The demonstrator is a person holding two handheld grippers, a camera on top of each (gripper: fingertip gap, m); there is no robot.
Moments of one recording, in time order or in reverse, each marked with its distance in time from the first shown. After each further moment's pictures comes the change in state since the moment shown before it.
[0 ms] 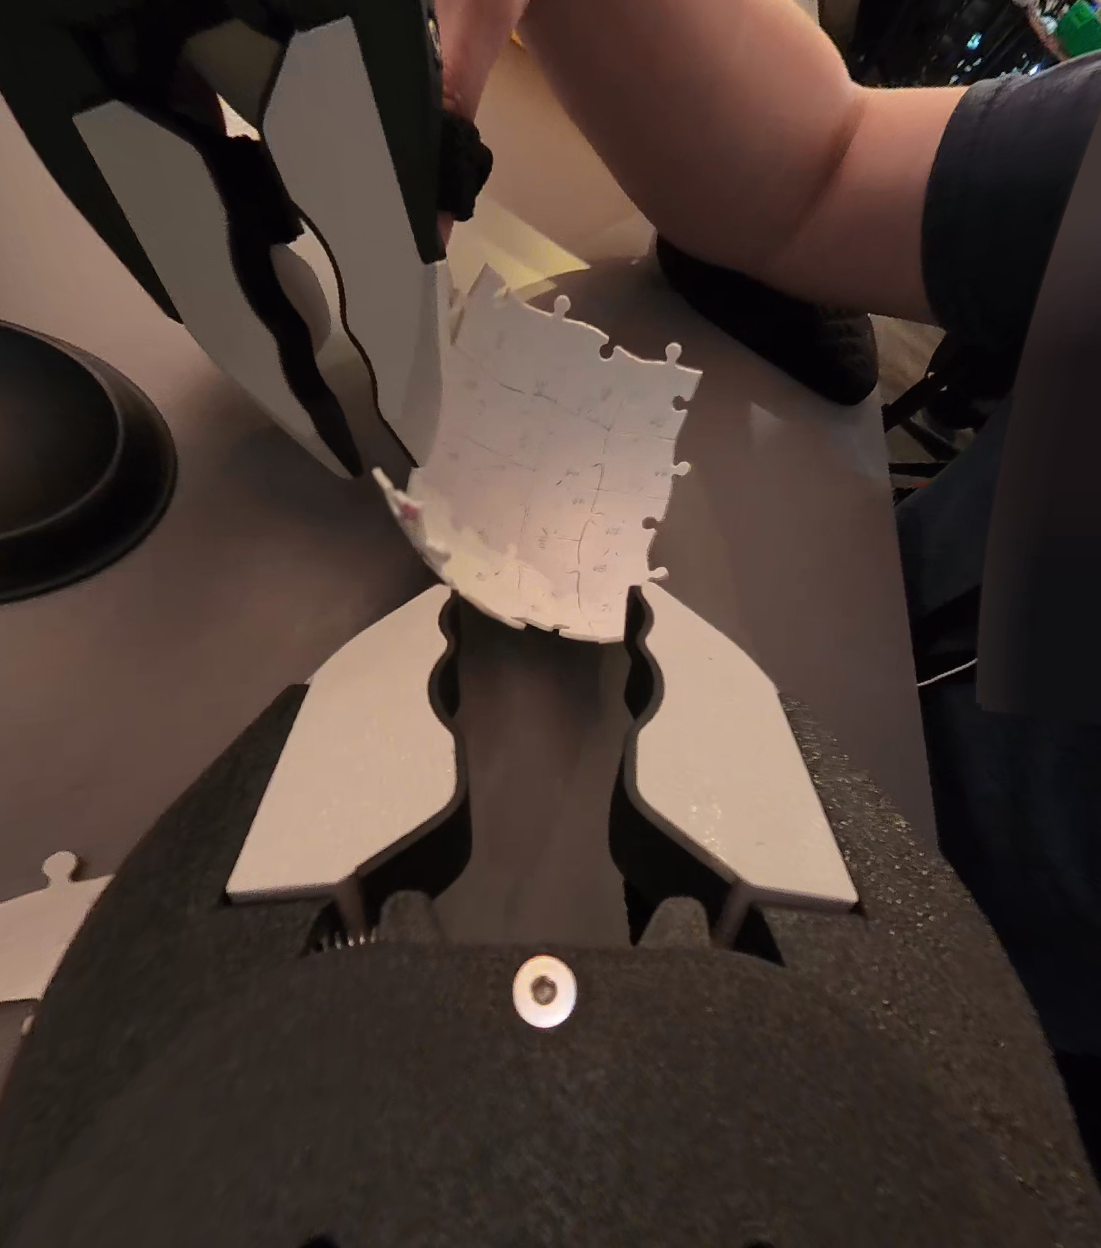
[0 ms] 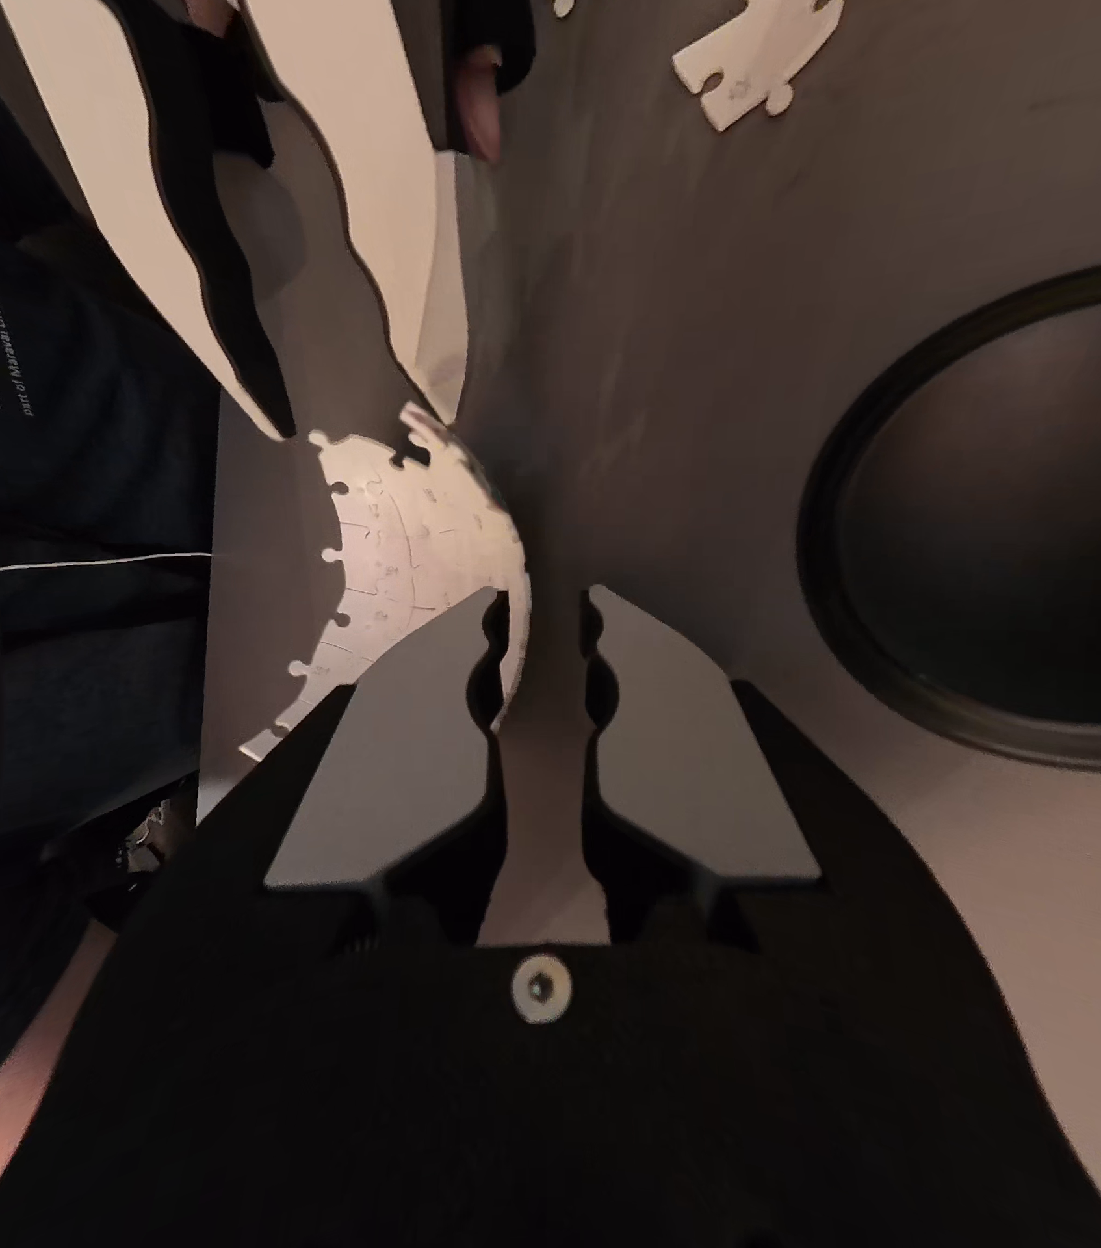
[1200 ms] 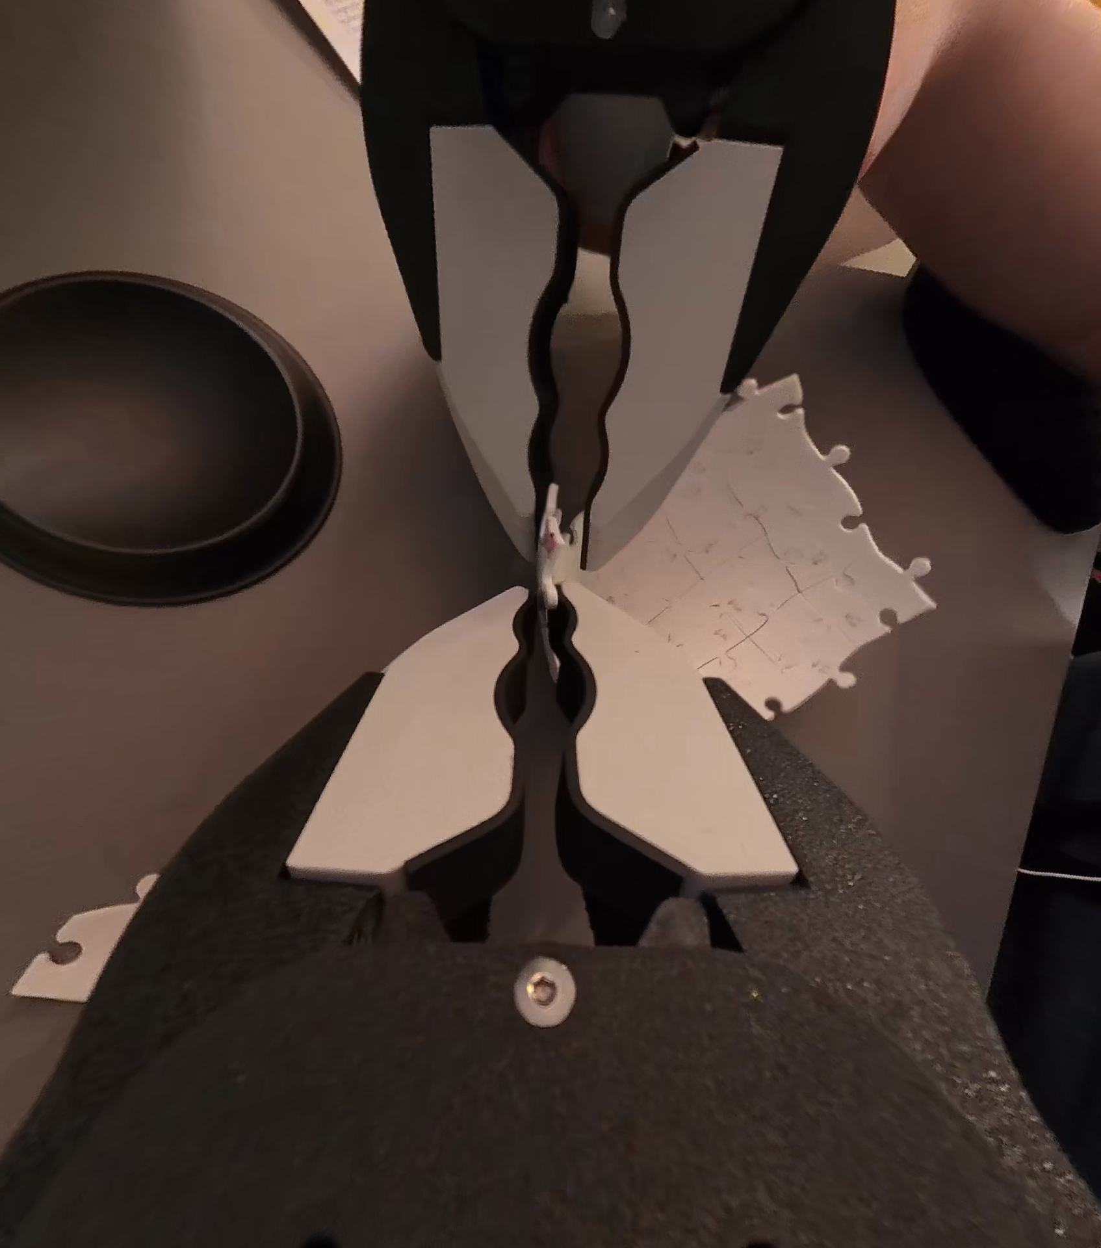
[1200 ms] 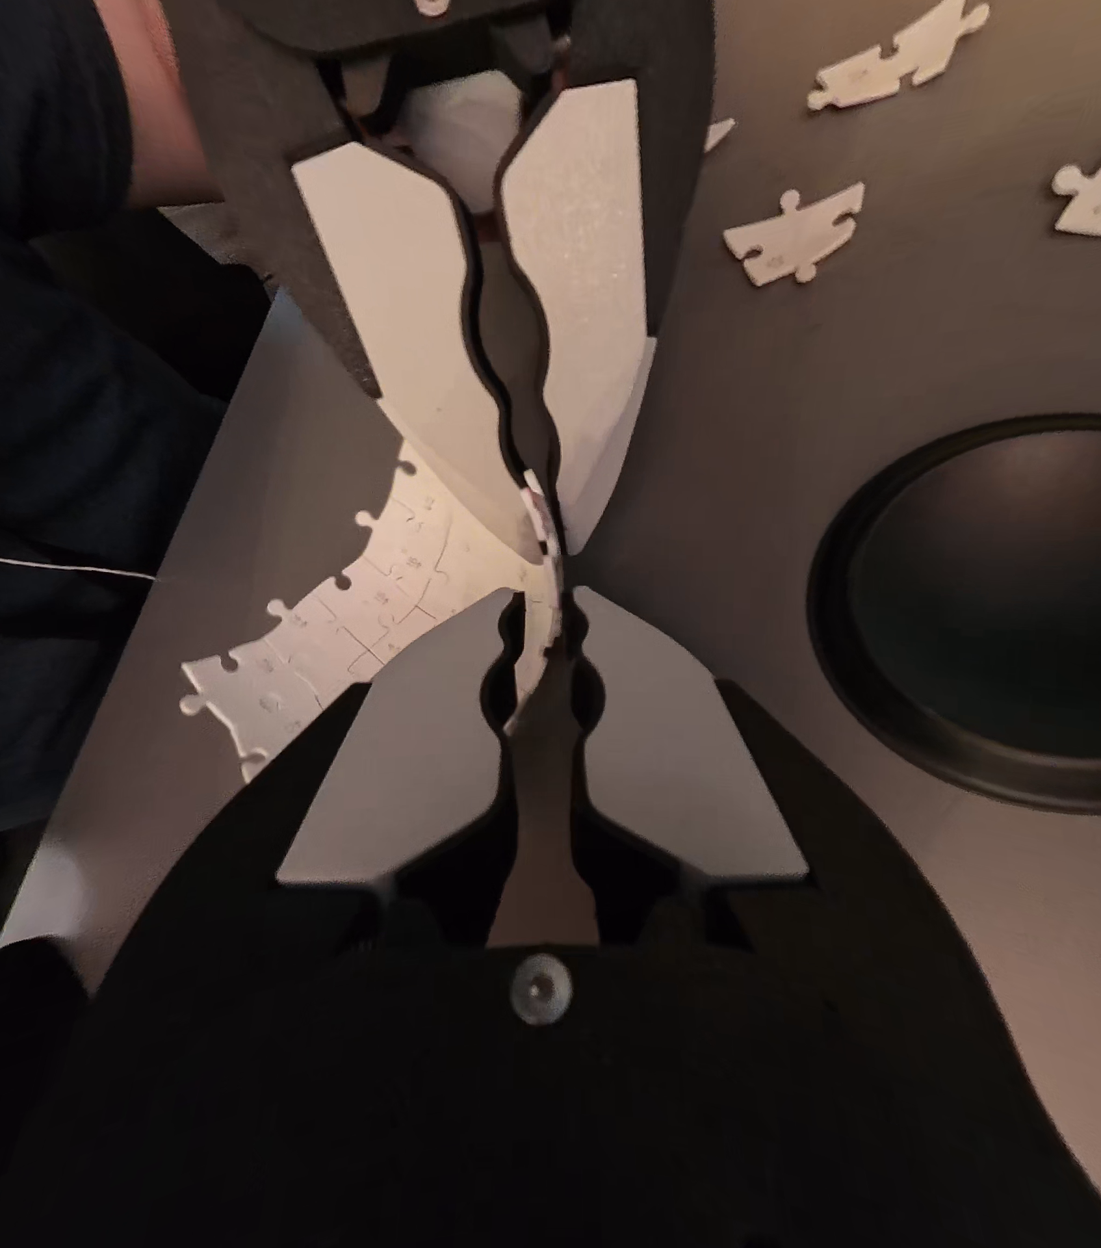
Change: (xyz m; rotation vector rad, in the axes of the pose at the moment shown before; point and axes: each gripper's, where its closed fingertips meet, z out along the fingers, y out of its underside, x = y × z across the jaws) left arm -0.048 -0.019 0.027 -0.119 -0.279 -0.200; right arm -0.008 -0.006 -0.002 0.235 0.040 -0.221
